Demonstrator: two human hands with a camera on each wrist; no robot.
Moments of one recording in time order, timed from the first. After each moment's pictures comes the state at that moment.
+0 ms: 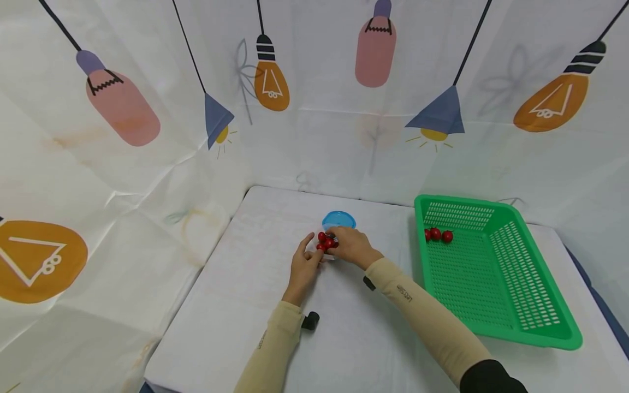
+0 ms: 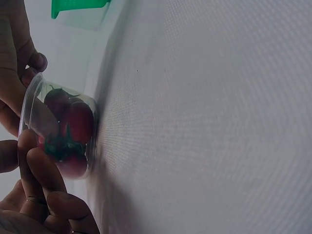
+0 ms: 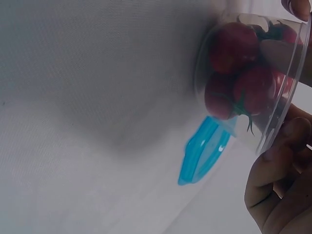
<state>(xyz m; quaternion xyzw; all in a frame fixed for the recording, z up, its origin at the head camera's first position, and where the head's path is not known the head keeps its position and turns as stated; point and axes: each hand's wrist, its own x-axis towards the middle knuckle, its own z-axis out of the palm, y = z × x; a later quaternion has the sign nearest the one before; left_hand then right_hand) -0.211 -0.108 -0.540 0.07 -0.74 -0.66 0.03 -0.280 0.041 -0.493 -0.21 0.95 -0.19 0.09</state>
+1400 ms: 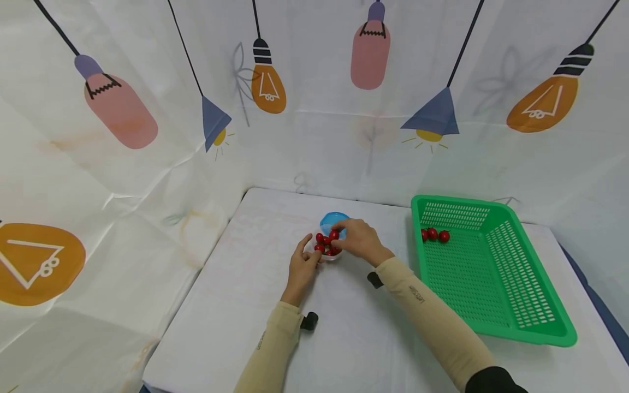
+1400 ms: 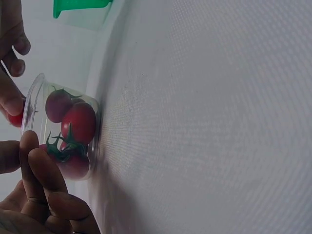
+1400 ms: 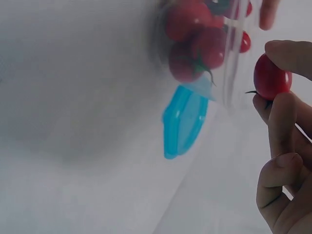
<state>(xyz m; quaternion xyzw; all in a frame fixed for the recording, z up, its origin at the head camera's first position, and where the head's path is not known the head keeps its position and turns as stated) -0.210 -0.107 -0.538 0.08 -0.75 -0.66 0.02 -0.278 0.067 -0.469 -0.20 0.94 -0.26 0.04</state>
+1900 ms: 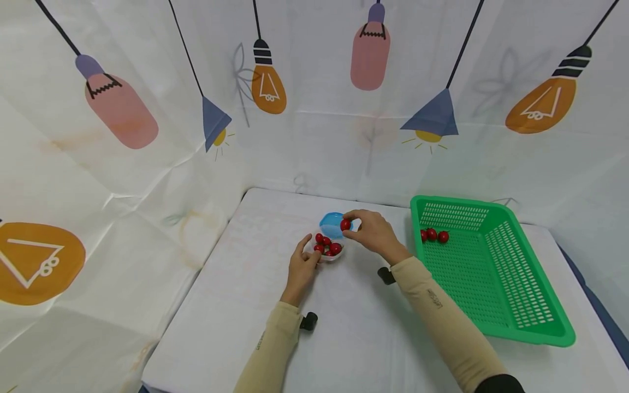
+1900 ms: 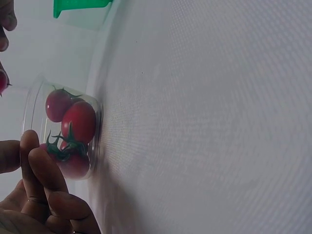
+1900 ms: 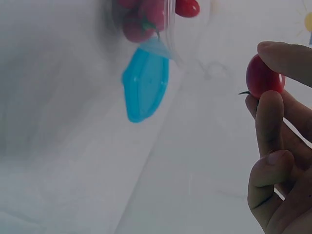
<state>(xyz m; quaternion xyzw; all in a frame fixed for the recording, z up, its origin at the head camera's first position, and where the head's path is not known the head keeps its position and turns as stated) -0.210 -0.107 -0.537 0.08 -0.76 -0.65 0.02 -0.270 0.097 -0.440 -0.19 0.93 -0.30 0.00</state>
